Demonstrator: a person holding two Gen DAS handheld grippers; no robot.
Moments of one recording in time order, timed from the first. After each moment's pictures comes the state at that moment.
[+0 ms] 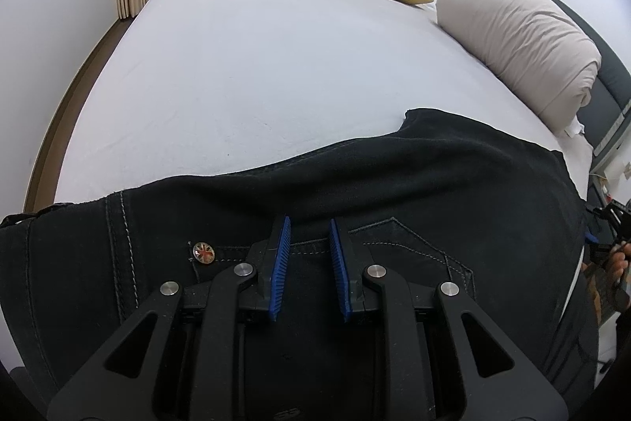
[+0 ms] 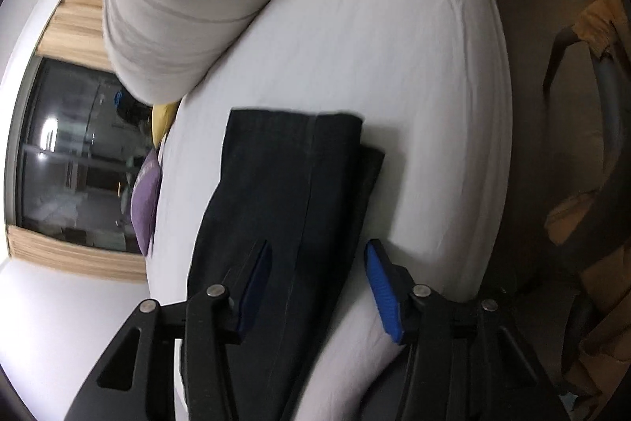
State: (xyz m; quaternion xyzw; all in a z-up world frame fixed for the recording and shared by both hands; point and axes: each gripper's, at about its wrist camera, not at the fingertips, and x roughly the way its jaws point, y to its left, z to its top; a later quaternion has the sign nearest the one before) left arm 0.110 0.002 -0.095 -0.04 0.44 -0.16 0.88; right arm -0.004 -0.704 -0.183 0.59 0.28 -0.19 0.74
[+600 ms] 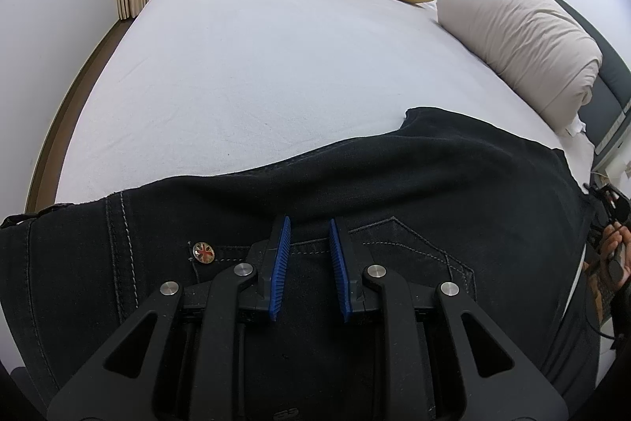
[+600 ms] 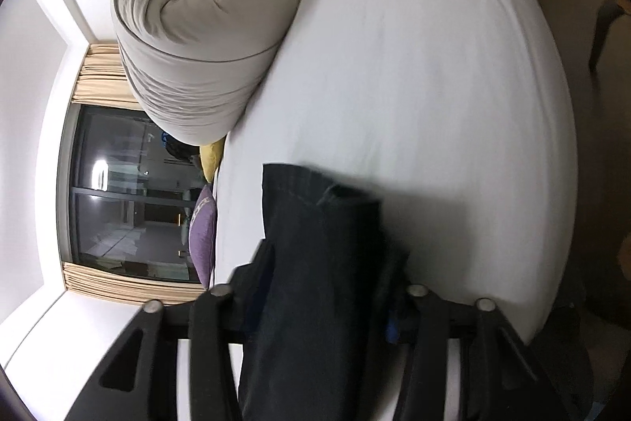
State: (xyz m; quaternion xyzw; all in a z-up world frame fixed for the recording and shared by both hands) left arm 0.110 0.001 -0.096 -0.04 0.44 -0.16 0.88; right arm 0.014 -0.719 -0.199 0.64 0.18 -0.13 0.73
